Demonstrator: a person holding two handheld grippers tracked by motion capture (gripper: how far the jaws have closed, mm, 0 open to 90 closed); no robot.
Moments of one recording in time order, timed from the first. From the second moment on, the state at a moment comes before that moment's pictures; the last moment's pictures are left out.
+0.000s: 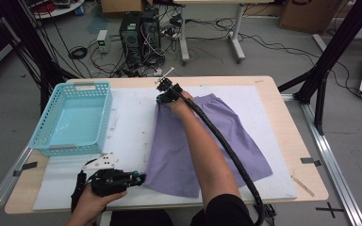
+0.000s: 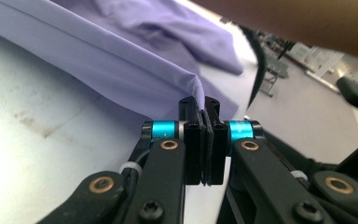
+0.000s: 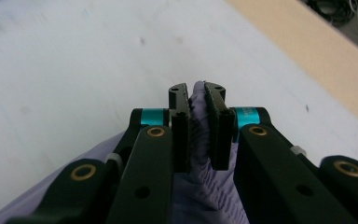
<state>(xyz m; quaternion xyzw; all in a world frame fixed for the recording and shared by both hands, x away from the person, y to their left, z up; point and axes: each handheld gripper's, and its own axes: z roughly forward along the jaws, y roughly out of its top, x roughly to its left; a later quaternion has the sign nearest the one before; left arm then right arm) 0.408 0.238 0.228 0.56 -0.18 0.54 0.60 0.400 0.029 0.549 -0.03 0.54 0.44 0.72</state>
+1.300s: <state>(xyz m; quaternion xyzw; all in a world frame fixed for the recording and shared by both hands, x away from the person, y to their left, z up) 0.380 -0.013 0.312 0.63 -0.31 0.48 0.53 0.304 -0.164 0.542 -0.02 0.46 0.50 0.73</state>
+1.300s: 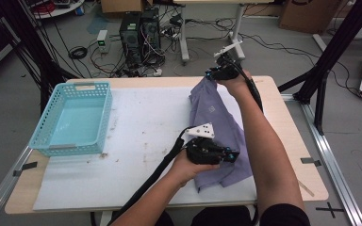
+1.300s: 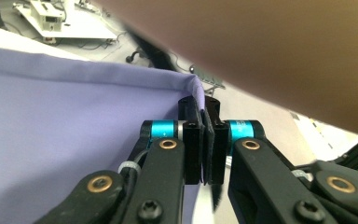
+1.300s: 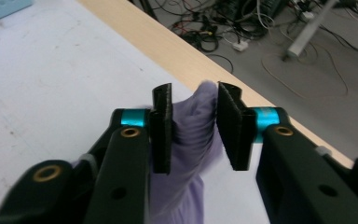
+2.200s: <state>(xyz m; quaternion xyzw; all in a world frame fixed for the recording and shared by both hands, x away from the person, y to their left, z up) 0.351 0.165 0.292 0.49 -0.22 0.59 0.60 0.370 -0.234 0.419 0.01 0.49 0.49 0.72</state>
